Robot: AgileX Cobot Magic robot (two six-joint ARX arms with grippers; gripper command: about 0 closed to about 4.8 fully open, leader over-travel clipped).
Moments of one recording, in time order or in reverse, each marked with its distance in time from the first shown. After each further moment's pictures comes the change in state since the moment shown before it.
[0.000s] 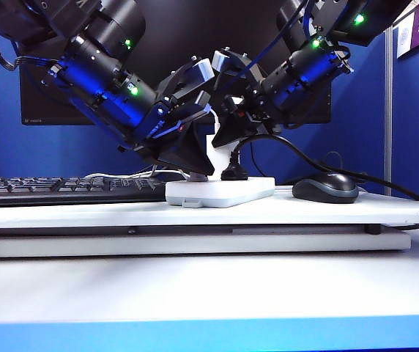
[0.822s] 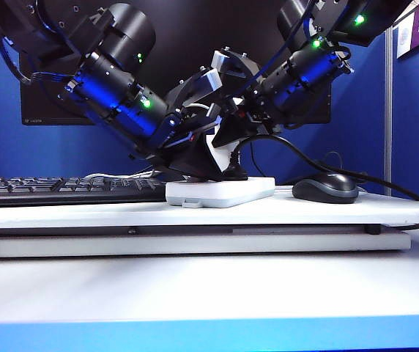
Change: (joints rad) left arm -0.006 0.072 0.036 0.041 -0.002 0.000; right arm -0.001 0.000 0.000 0.002 -0.008 -0.016
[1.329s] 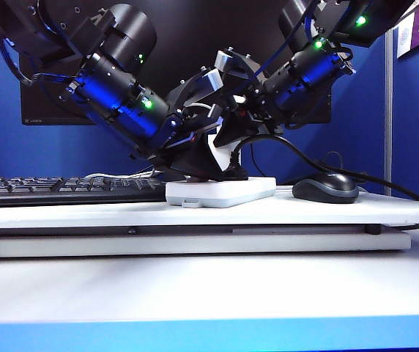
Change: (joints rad) left arm -0.004 0.004 0.001 0.006 0.001 0.000; right arm -0.005 0.000 -0.002 0.011 -0.010 0.063
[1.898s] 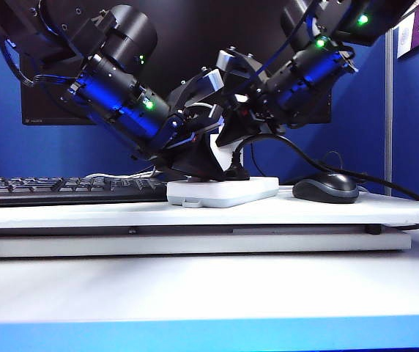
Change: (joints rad) left arm 0.000 0.006 0.003 0.002 0.000 0.000; right arm -0.006 -0.008 -0.005 0.003 -0.002 0.010
